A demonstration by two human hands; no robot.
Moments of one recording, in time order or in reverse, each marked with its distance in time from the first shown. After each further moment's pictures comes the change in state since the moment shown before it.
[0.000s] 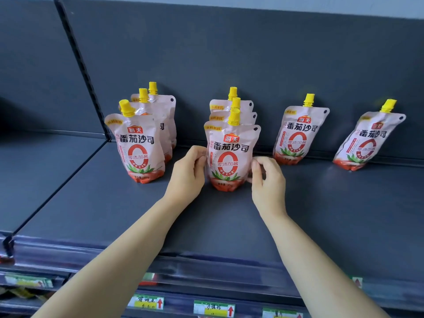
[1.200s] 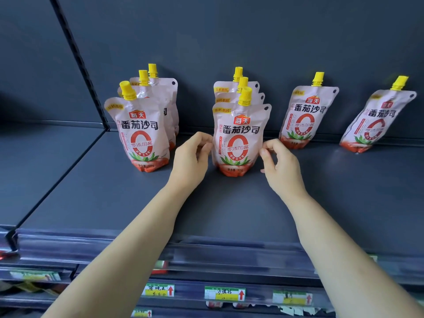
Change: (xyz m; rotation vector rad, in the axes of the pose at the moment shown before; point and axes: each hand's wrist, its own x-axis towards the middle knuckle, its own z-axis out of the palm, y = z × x) left_hand 0.001 -0.004 -0.006 -0.005 0.004 -0.028; right_hand 0.006 0.002 -0.019 -0.199 -0.184 -0.037
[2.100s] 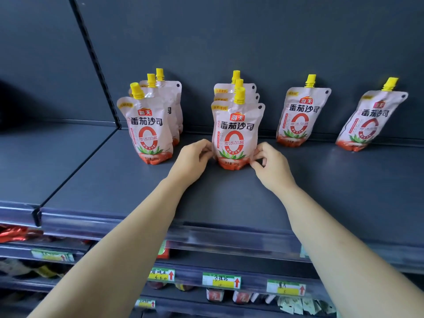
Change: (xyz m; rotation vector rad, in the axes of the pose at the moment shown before) left_hand -0.006 0.002 -0.004 0.219 -0.240 -0.059; right_hand -0.007 -0.016 -0.007 -0.123 -0.218 0.184
